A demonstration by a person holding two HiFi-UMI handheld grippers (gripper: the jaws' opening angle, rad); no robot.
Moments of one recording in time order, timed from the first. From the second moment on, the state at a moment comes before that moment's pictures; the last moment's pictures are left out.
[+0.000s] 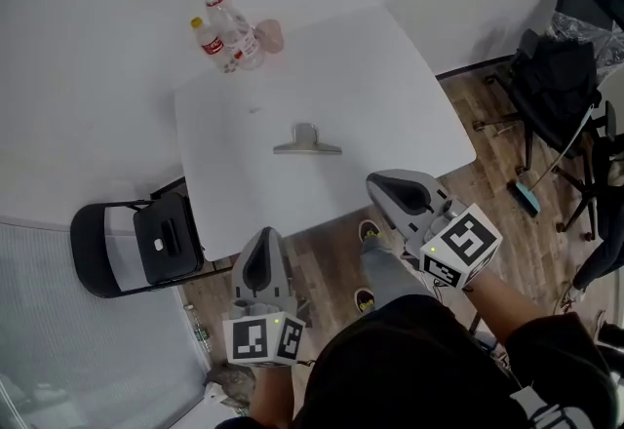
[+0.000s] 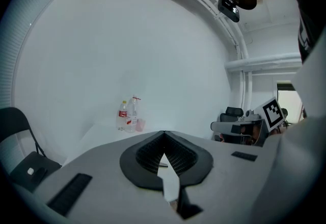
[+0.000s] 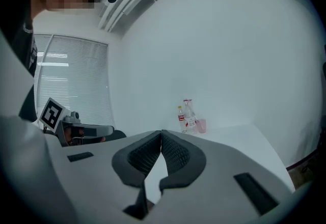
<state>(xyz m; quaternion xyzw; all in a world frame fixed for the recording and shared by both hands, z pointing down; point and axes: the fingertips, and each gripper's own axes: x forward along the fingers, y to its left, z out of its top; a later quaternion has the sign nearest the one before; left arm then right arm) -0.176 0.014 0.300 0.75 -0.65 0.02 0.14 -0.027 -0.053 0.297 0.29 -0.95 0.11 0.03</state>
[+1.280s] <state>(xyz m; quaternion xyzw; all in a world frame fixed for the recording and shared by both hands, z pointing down) -0.173 -0.168 0.304 0.74 -0.65 0.05 0.15 -0.030 -0.232 0.320 0.25 -0.96 0.13 0.06</state>
